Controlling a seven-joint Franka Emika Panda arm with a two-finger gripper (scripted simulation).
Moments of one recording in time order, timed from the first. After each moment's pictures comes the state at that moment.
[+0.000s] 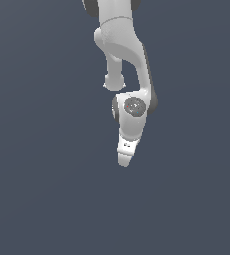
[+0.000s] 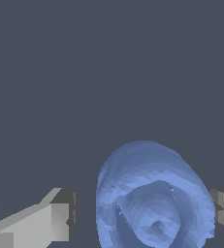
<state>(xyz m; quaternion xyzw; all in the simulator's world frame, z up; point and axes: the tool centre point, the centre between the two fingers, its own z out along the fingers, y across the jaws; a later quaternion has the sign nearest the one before) 0.005 0.064 0.054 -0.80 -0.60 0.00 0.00</state>
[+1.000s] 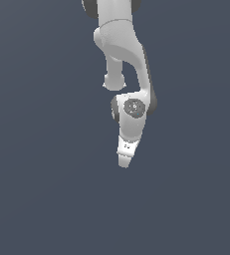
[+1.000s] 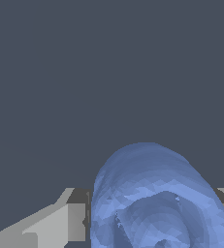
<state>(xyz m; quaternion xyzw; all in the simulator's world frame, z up) 0.006 0.062 0.049 -0.80 -0.60 0.00 0.00</state>
